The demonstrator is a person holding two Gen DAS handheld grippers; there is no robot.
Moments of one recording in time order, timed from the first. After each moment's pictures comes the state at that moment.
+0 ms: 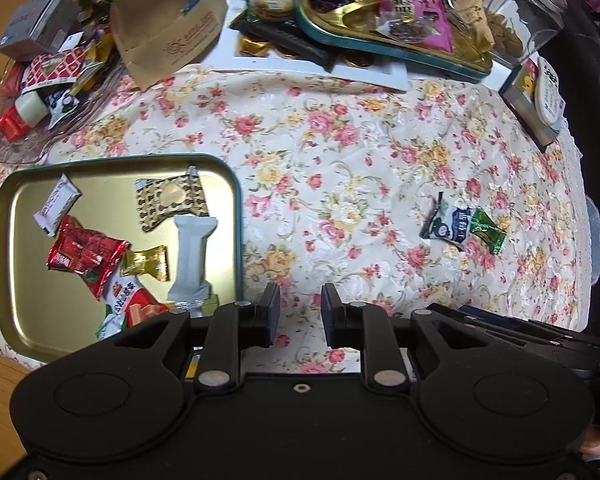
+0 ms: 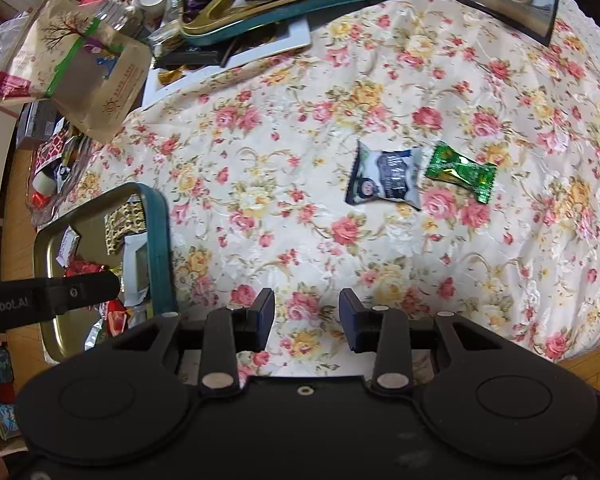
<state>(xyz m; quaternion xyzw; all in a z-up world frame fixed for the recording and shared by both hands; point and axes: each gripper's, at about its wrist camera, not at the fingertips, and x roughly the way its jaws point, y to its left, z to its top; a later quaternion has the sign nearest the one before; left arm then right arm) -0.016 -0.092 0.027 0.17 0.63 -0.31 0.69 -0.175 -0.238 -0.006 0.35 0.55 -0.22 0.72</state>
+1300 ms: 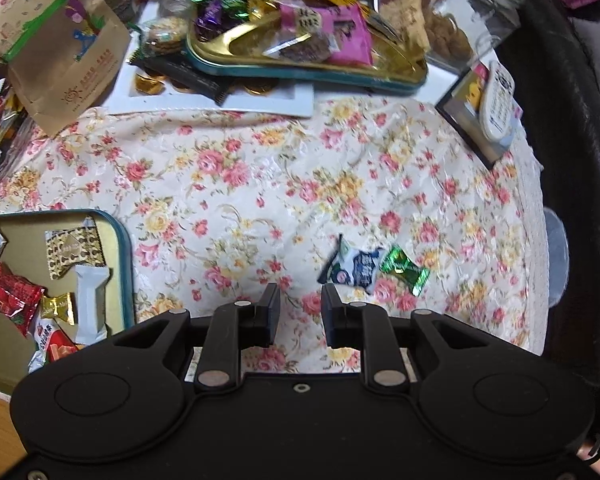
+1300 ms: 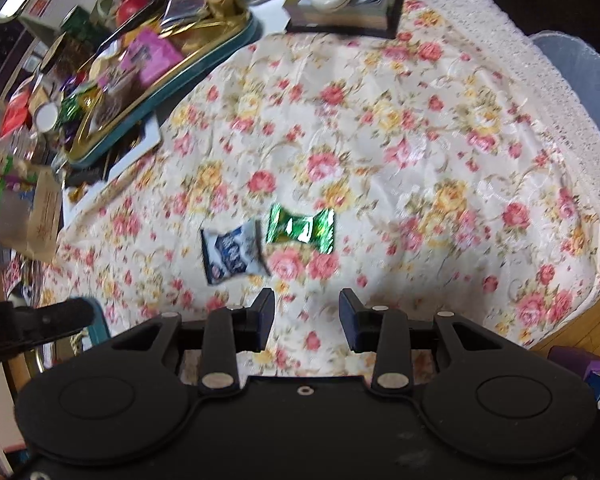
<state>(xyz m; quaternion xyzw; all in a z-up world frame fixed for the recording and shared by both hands) -0.032 -0.186 0.035 0.15 0.63 -0.33 0.68 -0.248 -0.332 -0.004 0.43 0.49 -0.33 0.68</state>
